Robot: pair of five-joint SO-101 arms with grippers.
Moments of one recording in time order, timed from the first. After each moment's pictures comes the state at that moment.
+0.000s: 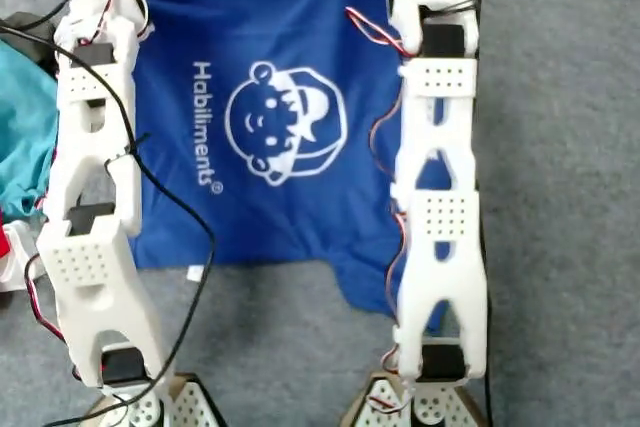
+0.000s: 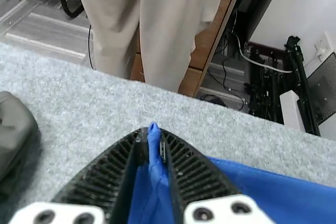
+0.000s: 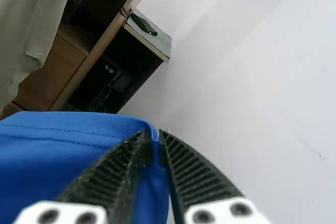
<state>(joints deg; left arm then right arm) -12.0 32.9 -28.4 22.4 0.1 -4.0 65.5 -89.7 31.1 30.5</state>
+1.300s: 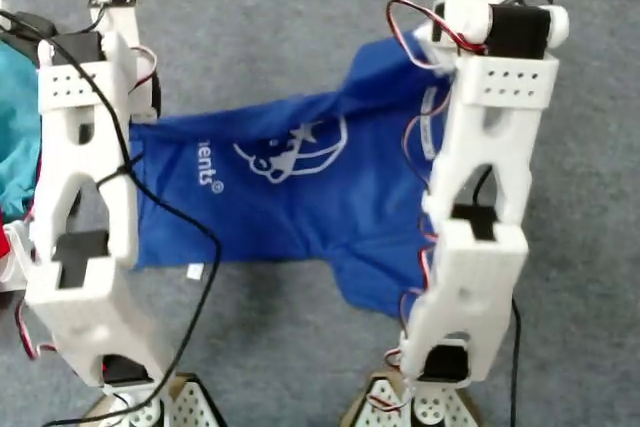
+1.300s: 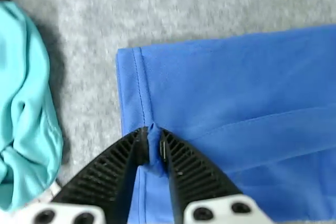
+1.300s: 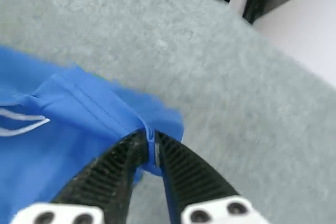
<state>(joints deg) -10.5 13.4 -20.7 86.5 -14.4 -0.2 28.4 -68.4 101.5 24.8</state>
